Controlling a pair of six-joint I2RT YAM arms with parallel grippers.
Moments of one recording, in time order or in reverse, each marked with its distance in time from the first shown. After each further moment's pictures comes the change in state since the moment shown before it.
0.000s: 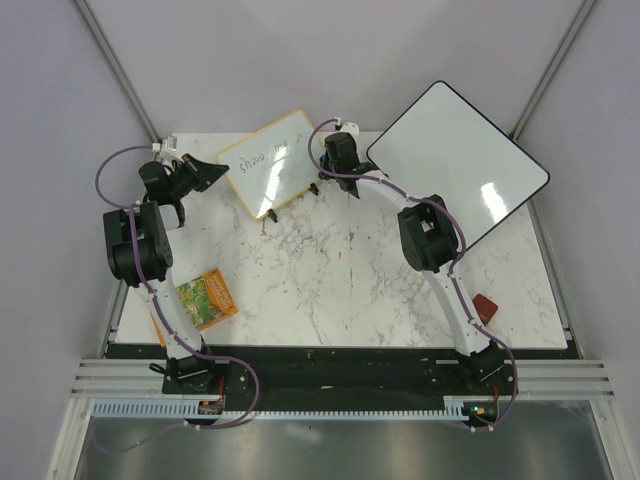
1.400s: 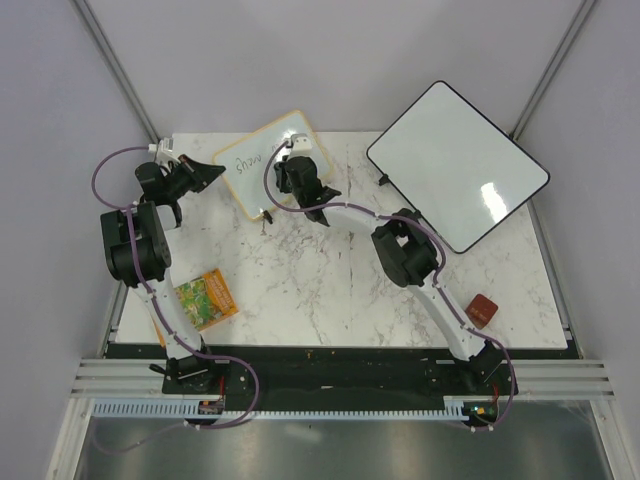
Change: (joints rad) left arm 0.013 0.000 0.003 -0.008 0.018 0.002; right arm 0.201 0.002 -0.089 0.338 0.077 -0.161
